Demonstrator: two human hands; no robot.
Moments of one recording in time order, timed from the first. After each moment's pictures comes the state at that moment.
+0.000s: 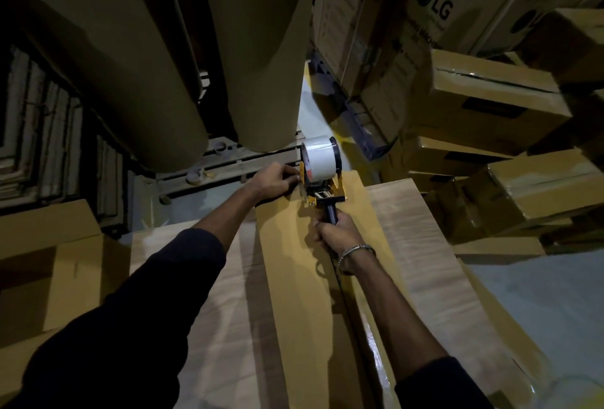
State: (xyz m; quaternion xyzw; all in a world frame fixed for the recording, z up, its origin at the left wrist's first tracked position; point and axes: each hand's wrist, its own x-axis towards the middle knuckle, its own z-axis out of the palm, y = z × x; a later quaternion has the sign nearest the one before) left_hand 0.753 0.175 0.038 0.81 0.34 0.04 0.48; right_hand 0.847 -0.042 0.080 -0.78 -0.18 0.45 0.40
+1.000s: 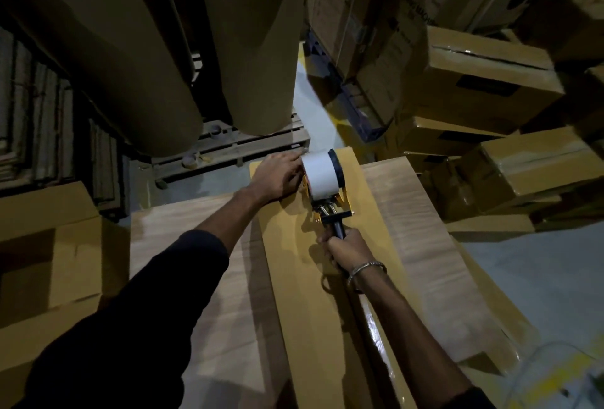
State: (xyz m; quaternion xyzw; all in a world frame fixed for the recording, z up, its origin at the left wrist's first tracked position) left_hand 0.745 0.123 0.028 0.95 0.22 0.13 0.17; right_hand 0.823 -0.124 0.077 -0.81 -0.14 0.46 0.32
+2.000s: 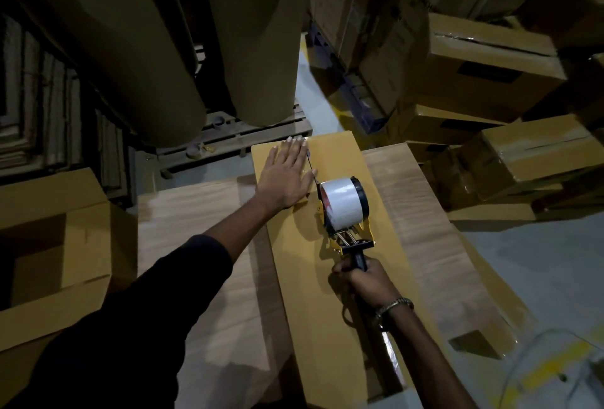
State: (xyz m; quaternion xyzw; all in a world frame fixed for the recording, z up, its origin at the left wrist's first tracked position) left_hand 0.730 0.053 0.026 0.94 0.33 0.04 0.09; right_hand 0.796 -0.226 0.089 -0.79 -0.12 0.51 0.33
